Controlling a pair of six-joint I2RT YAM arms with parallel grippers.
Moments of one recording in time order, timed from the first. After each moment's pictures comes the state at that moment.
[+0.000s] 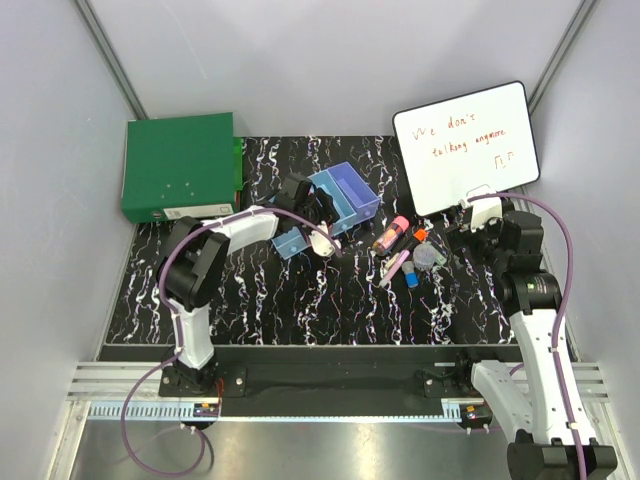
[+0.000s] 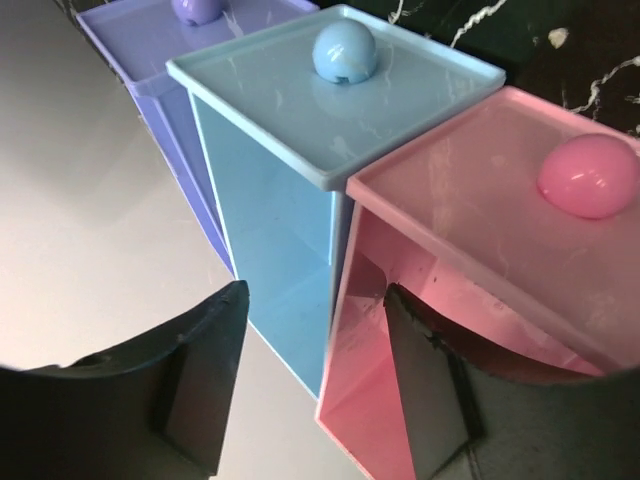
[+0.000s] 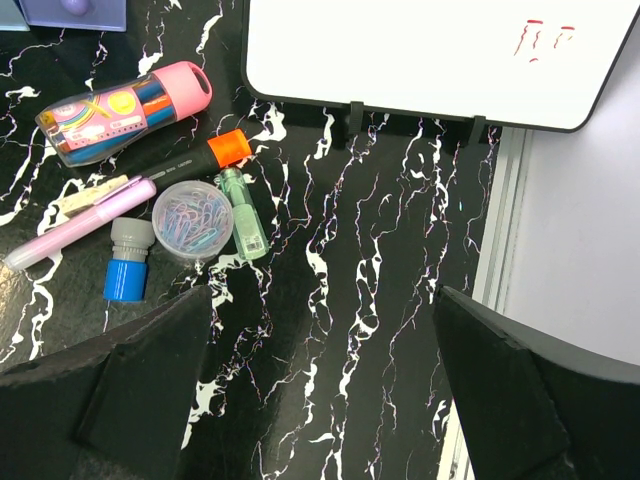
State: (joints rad) left arm -0.54 1.92 1.26 -0.12 0.30 1.99; right arm 0.01 0.76 0.86 -0.60 -0.09 -0.42
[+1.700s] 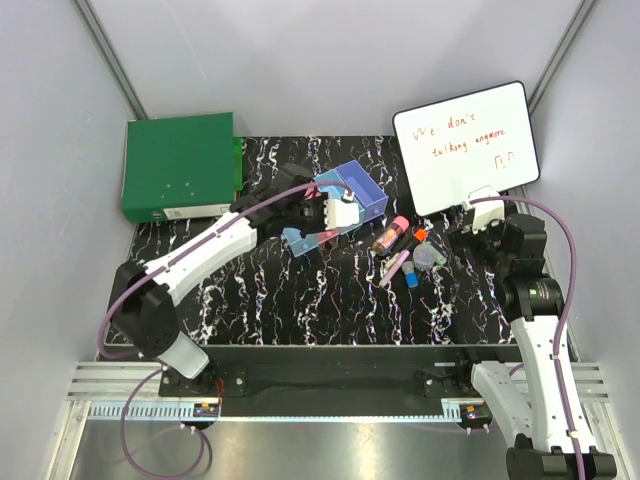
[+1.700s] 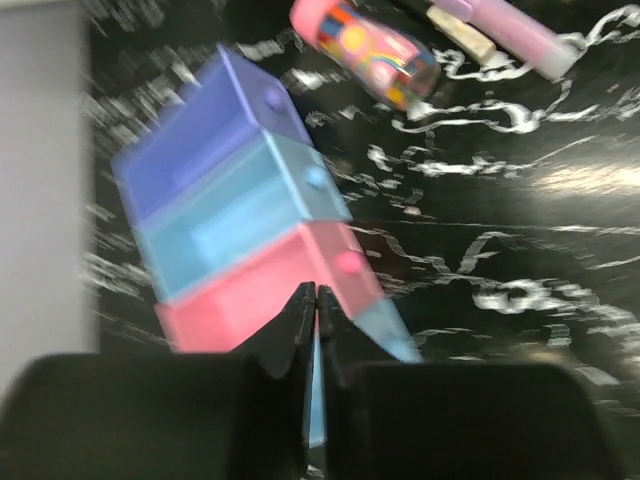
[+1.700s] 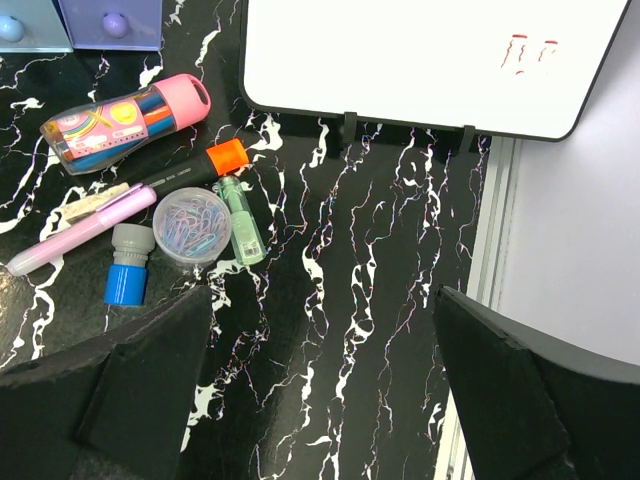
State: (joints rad) left arm -0.67 1.55 1.31 -0.46 0.36 0.90; right arm 0.01 0.72 0.86 -0.60 -0.09 -0.42
